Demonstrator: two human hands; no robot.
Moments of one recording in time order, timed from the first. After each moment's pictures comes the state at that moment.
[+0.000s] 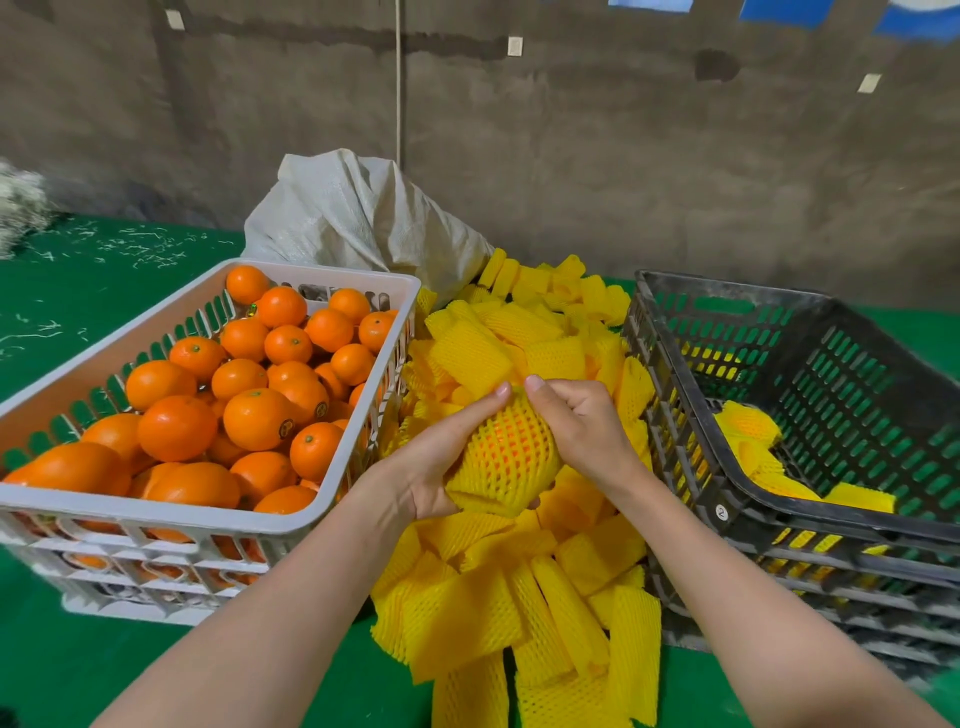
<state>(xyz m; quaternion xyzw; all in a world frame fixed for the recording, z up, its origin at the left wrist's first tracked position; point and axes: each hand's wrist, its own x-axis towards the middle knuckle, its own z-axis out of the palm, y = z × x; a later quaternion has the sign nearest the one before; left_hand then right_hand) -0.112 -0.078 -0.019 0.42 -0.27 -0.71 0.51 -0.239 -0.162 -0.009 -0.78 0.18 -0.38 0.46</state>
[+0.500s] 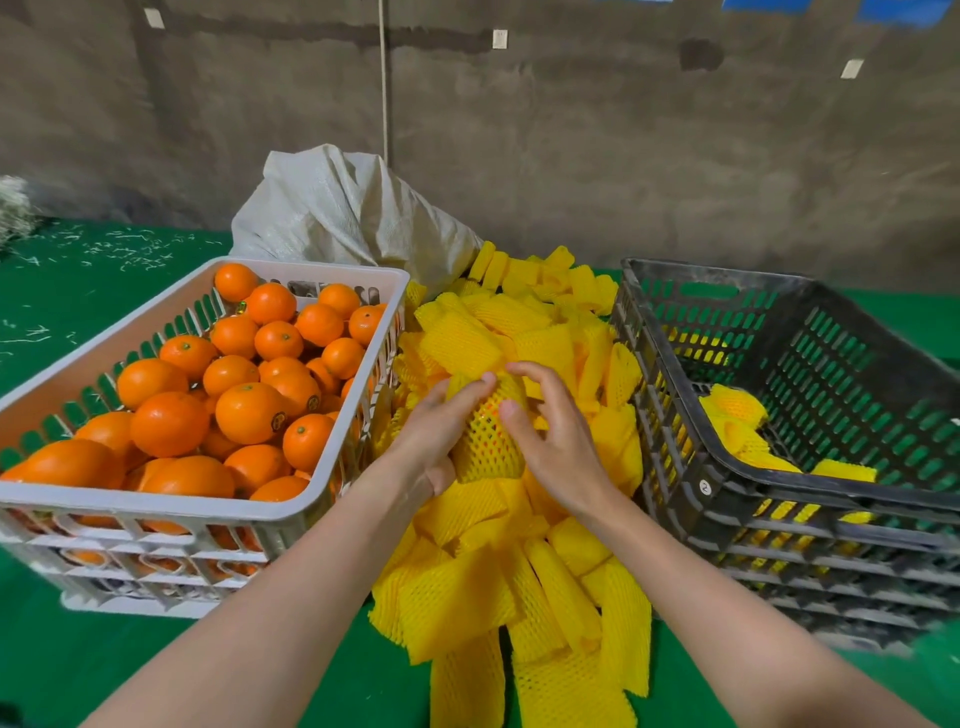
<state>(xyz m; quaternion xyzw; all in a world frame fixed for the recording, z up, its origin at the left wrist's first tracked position) -0.123 -0.088 -0.023 0.54 -0.19 -0.52 0.64 -0.247 -0.144 -0.040 -0.80 0.24 -0.39 0.38</state>
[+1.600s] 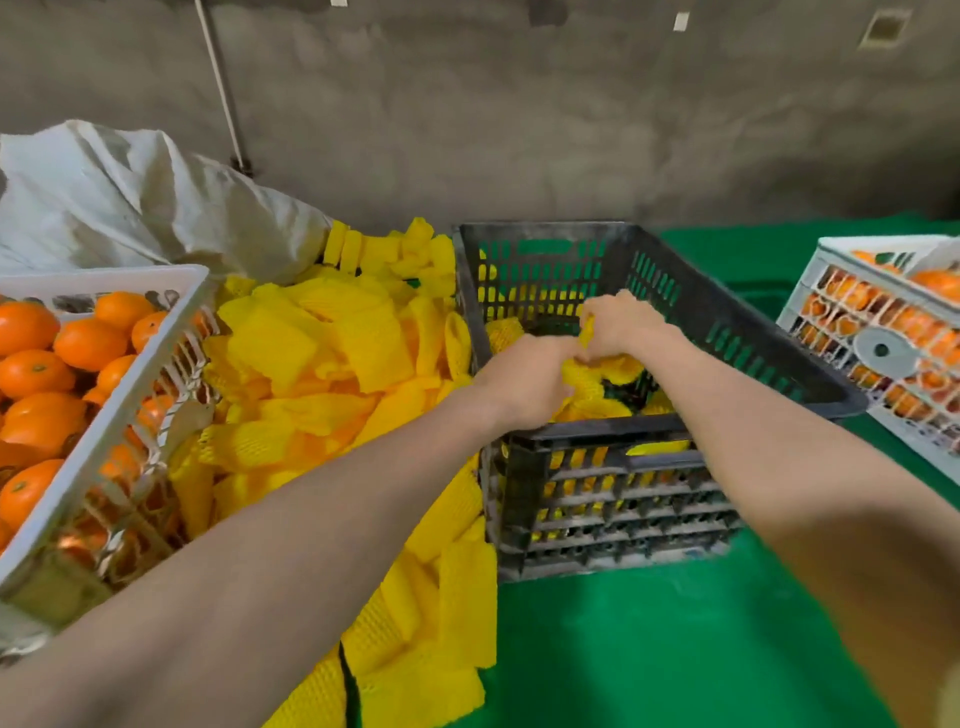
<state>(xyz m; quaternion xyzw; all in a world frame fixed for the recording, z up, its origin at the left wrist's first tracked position) -0.319 -0.216 0.008 0.59 -0.76 -0.14 0.23 -0.436 -0.340 0.010 -0.79 0.61 0.02 0.01</state>
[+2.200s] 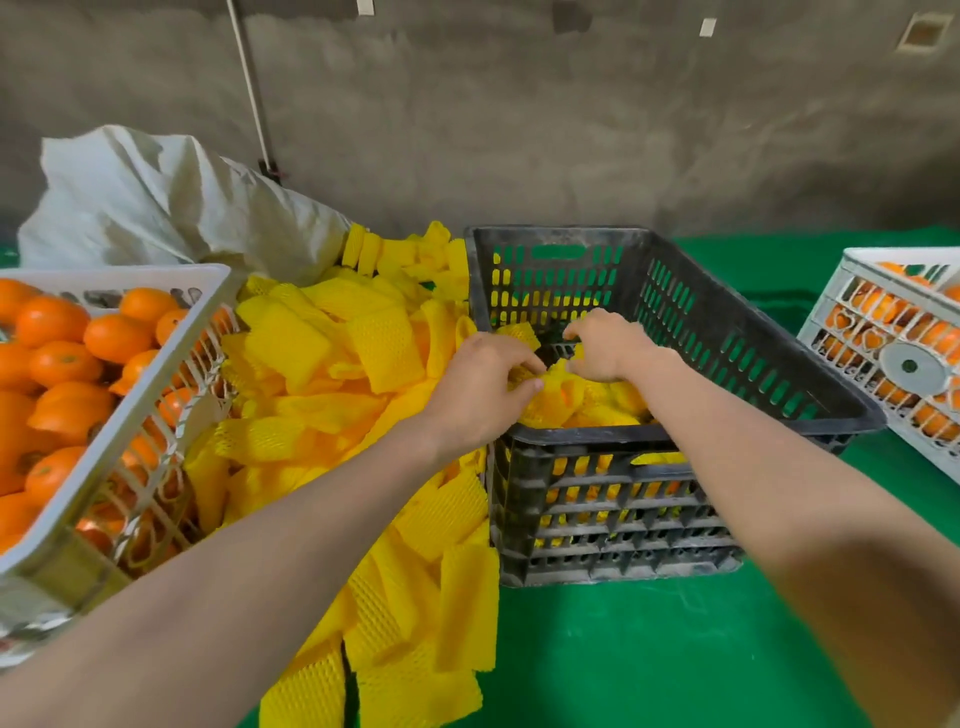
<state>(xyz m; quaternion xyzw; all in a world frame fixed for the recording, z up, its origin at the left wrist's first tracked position) -0.287 -0.191 -0.007 0.58 -0.72 -0.06 0.37 -0.427 -0.341 -0.008 -0.85 0.53 0.02 0.00</state>
